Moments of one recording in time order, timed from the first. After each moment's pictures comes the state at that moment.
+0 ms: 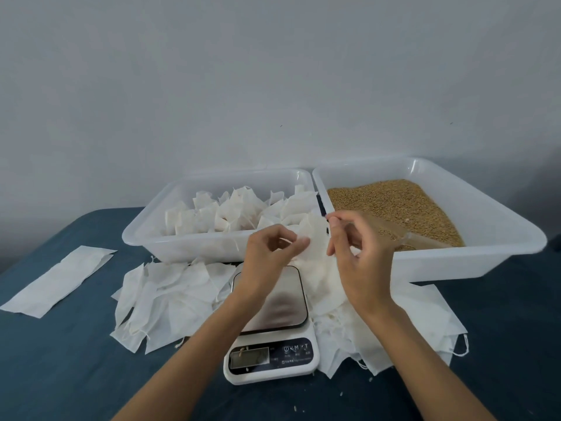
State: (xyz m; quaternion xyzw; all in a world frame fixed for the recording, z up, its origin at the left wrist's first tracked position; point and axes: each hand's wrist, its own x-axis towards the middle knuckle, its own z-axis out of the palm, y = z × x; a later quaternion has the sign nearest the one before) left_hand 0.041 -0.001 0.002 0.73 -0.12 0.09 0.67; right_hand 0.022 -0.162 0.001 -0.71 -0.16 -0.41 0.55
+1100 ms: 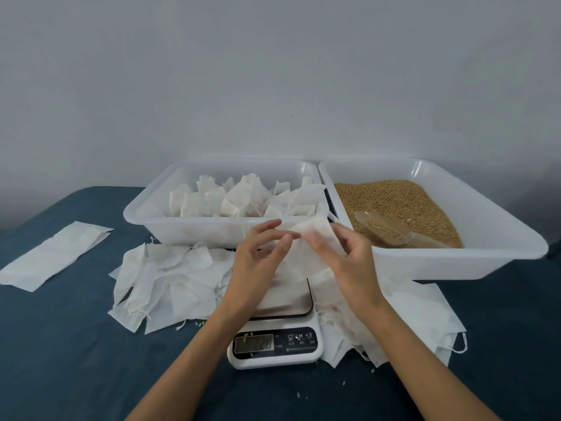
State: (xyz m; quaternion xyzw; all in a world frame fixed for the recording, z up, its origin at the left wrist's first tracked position) left_hand 0.015 0.029 -0.021 0.72 -0.13 0.12 0.68; right_hand 0.013 -0.143 -0.008 -0.68 -0.16 -0.15 0.70
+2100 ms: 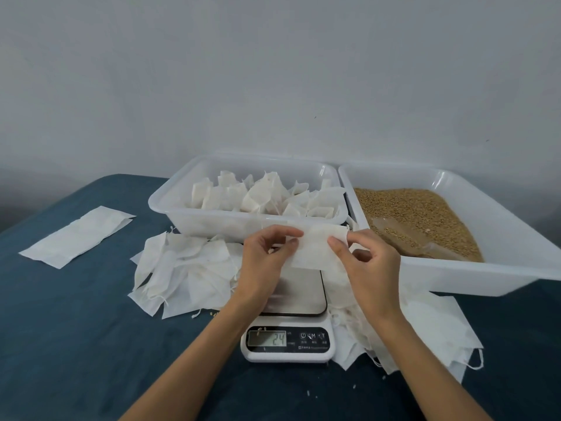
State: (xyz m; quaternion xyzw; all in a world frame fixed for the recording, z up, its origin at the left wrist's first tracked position) left_hand 0.022 0.034 -0.025 0.67 -0.07 0.16 0.72; right_hand 0.017 -0.145 -0.019 -0.75 -0.12 -0.28 0.58
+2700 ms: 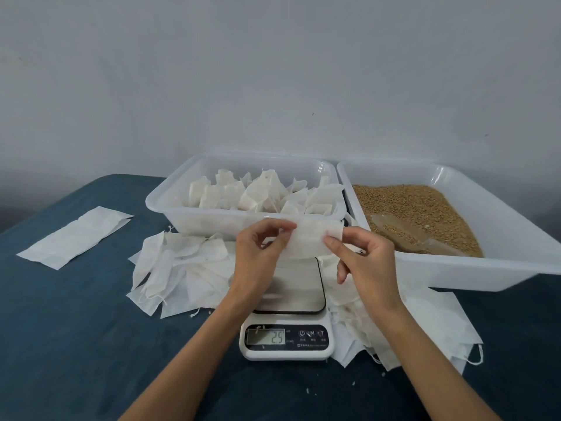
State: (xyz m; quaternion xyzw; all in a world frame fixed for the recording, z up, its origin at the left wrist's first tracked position) left_hand 0.023 0.037 -0.020 0.68 -0.09 0.21 0.70; right_hand 0.018 -0.148 -0.013 -0.71 -0.12 -0.16 0.68
